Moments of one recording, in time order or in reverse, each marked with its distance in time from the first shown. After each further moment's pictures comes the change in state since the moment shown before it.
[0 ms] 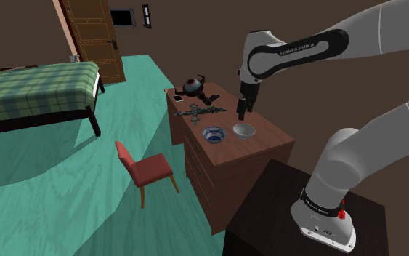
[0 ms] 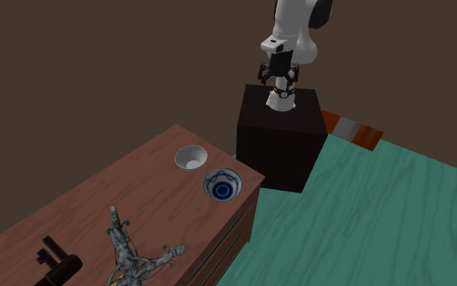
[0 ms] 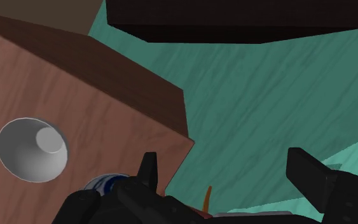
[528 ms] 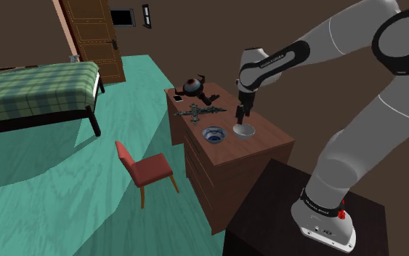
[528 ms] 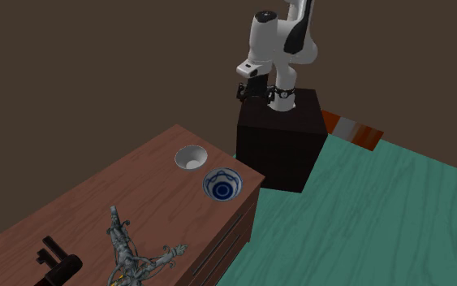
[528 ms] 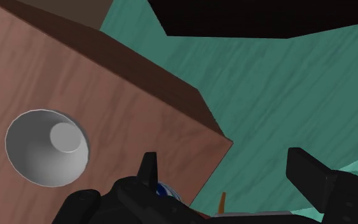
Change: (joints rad) arm -0.041 0.270 -0.114 0.053 -0.028 0.206 -0.145
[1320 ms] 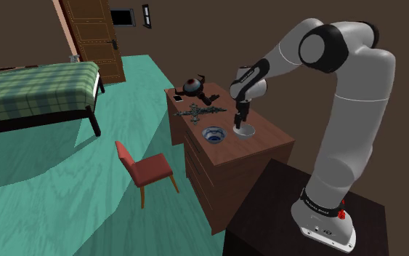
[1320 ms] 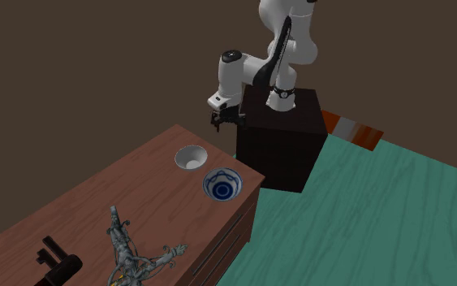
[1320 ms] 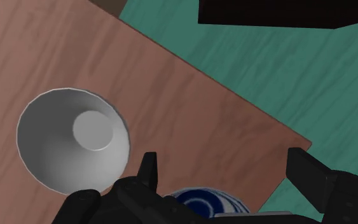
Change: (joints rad) arm -0.060 0.452 -0.083 0.220 0.112 0.207 -0.232
